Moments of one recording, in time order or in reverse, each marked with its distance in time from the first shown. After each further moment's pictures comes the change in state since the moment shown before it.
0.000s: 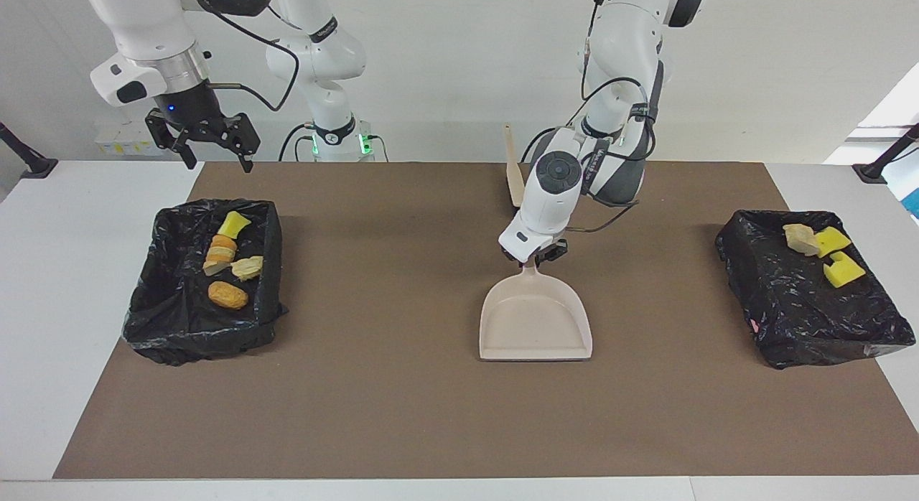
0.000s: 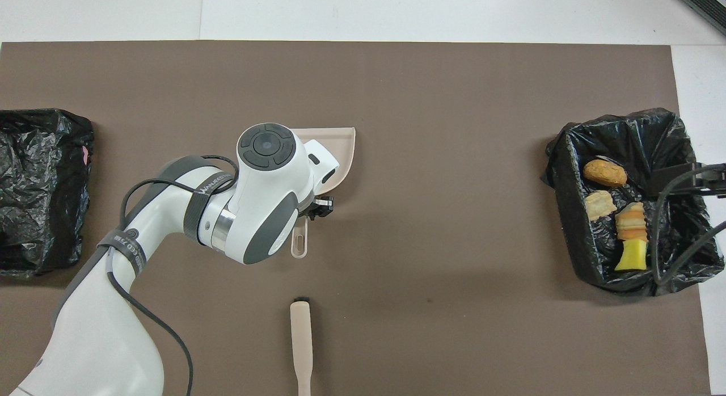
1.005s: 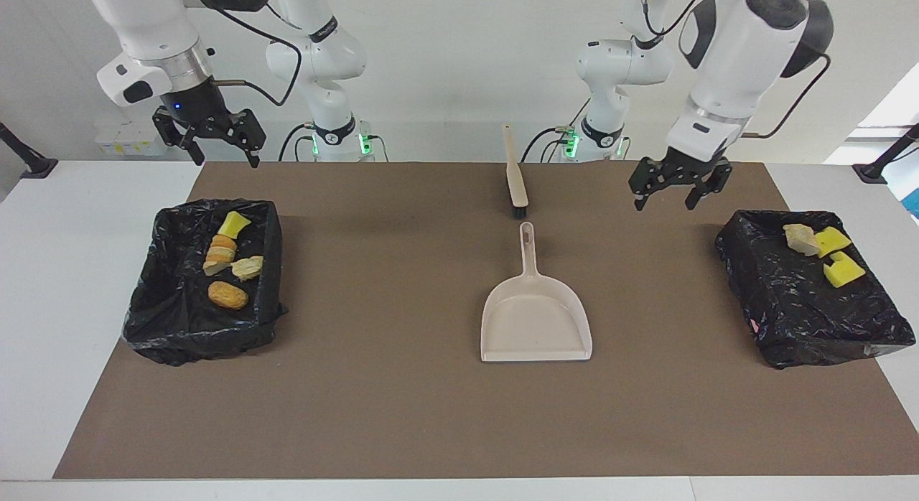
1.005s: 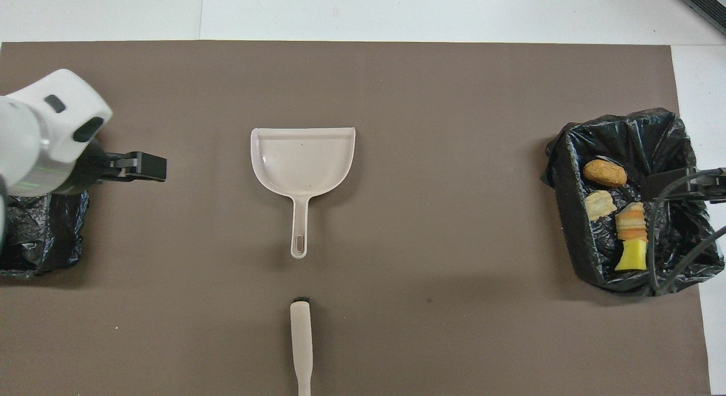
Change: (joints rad) left arm 0.351 -0.403 0.041 0.085 0.004 -0.298 0.330; right arm 0.003 -0.004 0.008 0.000 0.016 -0.014 0.001
